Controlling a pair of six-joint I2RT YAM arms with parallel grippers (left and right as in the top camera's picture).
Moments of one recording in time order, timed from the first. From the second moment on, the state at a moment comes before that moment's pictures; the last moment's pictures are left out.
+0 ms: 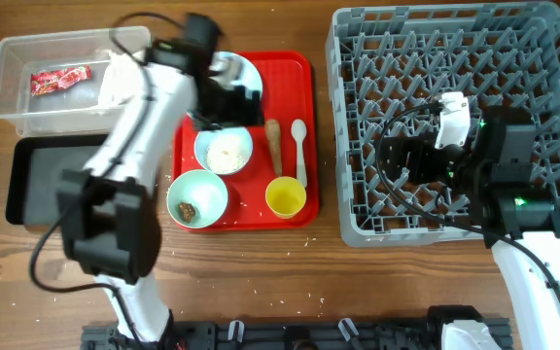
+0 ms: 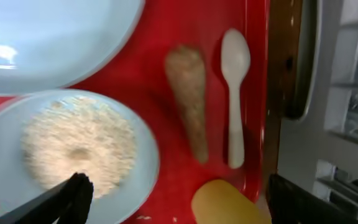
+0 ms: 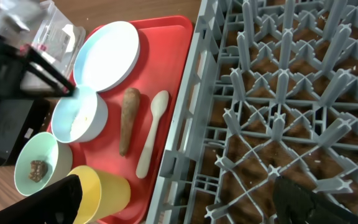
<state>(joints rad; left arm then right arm) -0.28 1.97 1.67 -1.08 0.30 -0.21 0.00 1.08 0.91 -0.61 -0.46 0.08</state>
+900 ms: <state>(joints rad) -0.37 1.88 1.62 -1.05 0.11 -0.44 0.00 1.08 0.91 -0.61 -0.46 0.07</state>
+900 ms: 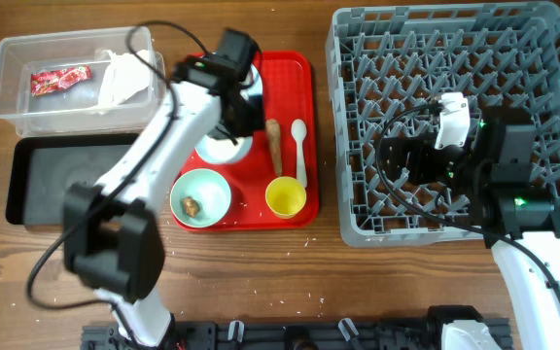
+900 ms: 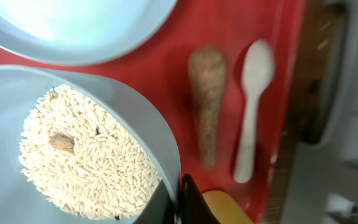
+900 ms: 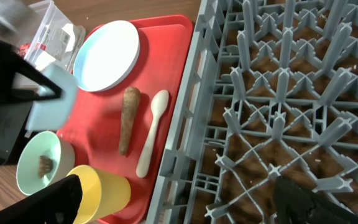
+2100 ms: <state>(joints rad) 0.81 1.76 1.25 -1.02 1.10 0.07 0.00 1.08 0.91 -0.61 -0.46 0.11</state>
